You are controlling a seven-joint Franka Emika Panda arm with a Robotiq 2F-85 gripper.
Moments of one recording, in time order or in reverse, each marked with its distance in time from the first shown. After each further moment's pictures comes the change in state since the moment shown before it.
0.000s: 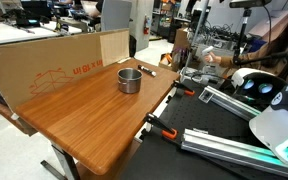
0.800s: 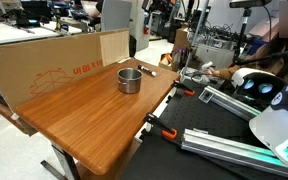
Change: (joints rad) arm -0.003 0.504 0.015 0.287 0.186 0.153 -0.004
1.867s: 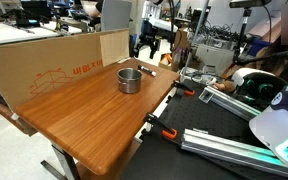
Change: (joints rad) arm -0.061 0.405 0.090 0.166 0.040 0.172 0.037
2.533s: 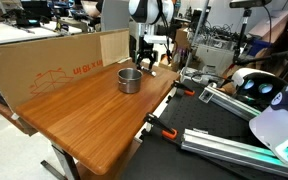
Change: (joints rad) arm -0.004 0.186 0.006 0.118 -0.122 0.027 0.130
